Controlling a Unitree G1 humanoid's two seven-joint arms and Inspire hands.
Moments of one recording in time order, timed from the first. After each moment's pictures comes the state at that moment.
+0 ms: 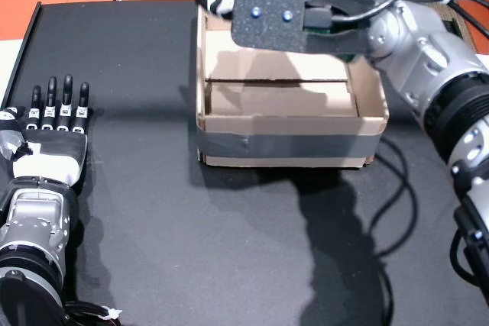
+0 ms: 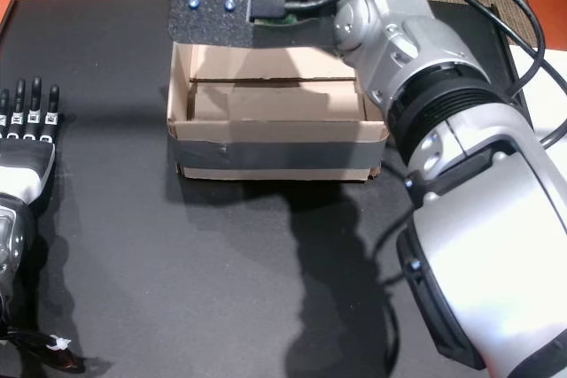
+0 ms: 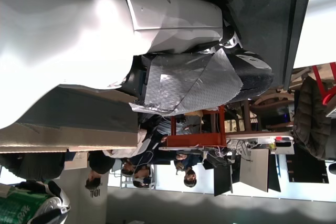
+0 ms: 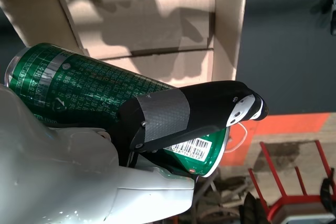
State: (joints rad) left arm -0.87 0.13 0.93 1.33 -0.78 -0.05 -0.24; right arm -1.34 -0.15 0.37 1.39 -0.66 -0.20 0.14
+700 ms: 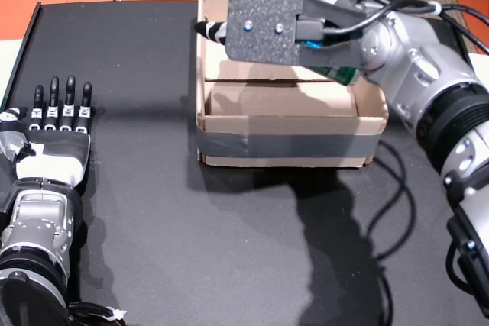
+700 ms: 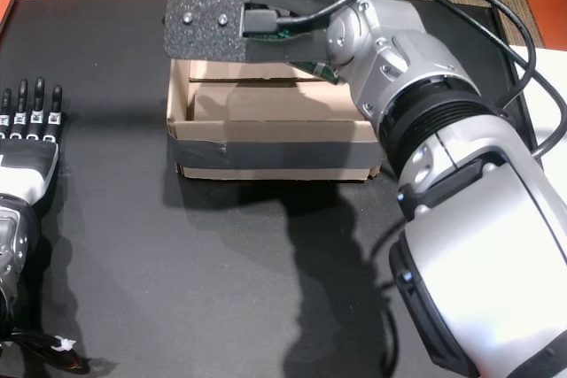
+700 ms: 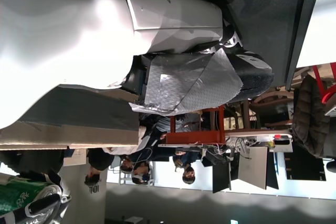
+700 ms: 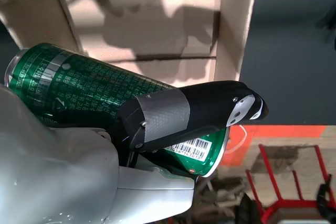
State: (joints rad) left arm -0.87 0.12 0.95 1.33 -0.78 -0.05 -0.25; right arm -1.31 -0.13 0.43 1.39 -0.71 -0.25 0.07
